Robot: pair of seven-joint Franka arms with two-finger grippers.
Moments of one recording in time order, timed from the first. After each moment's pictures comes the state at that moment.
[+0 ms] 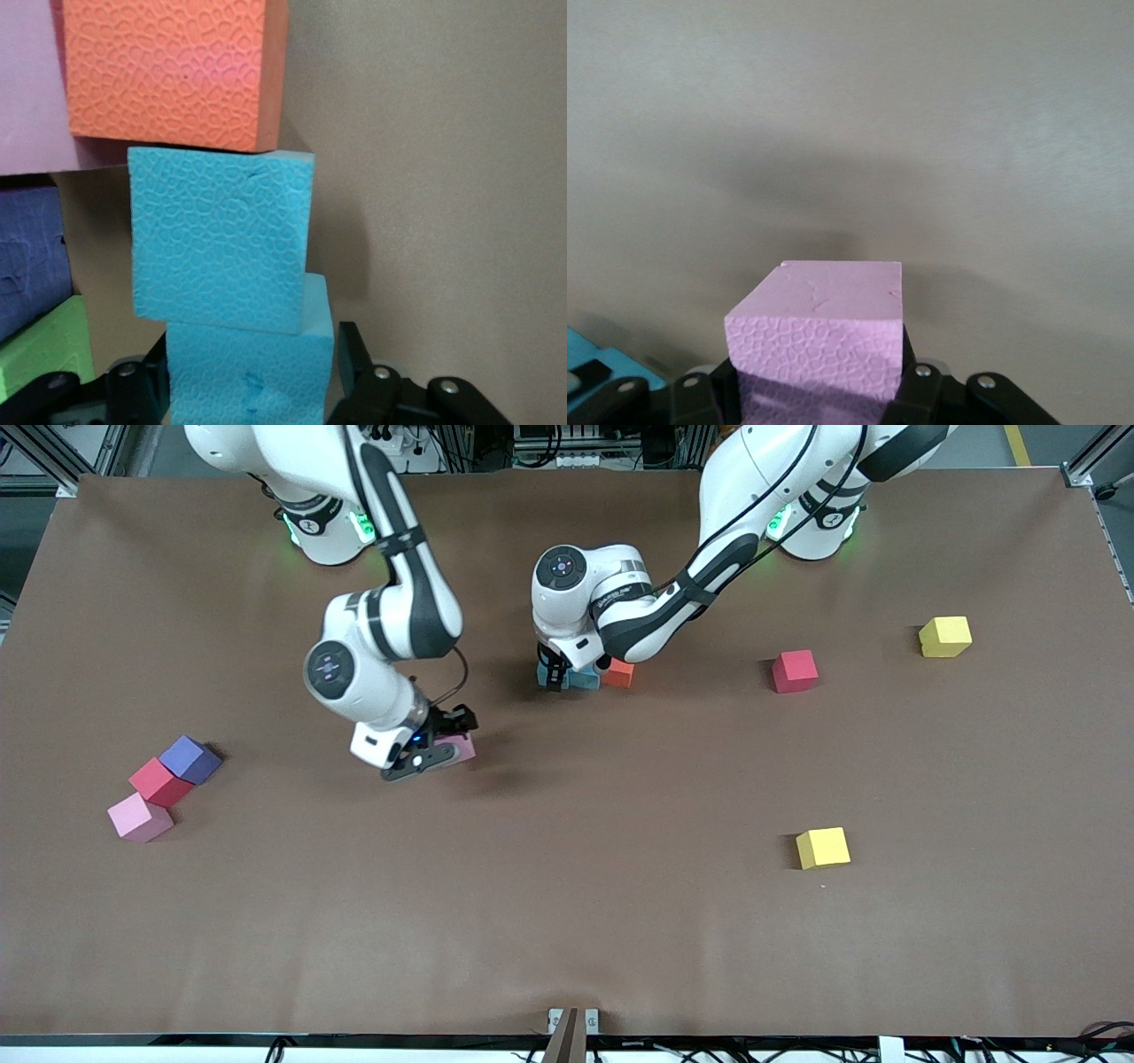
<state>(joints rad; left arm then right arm) -0.42 0.73 -0.64 -1.82 0.48 2.40 -2.72 1.12 0.48 -0.65 -1.99 0.69 2.29 -0.23</state>
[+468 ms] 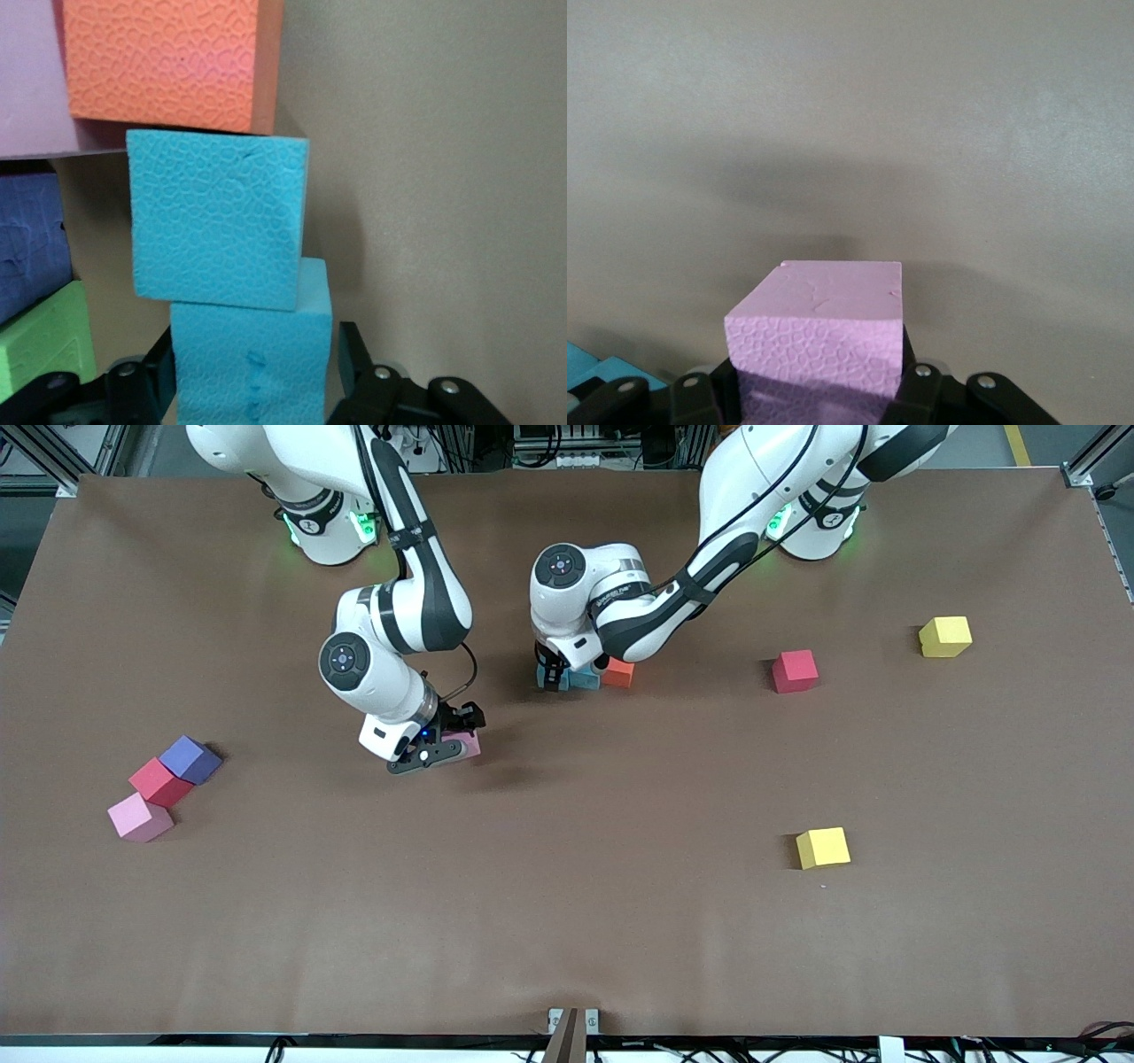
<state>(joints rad) -0.42 0.73 -0.64 -1.81 0.48 2.40 -2.72 1.13 0.48 -0.67 -2.01 0.69 2.30 -0.20</state>
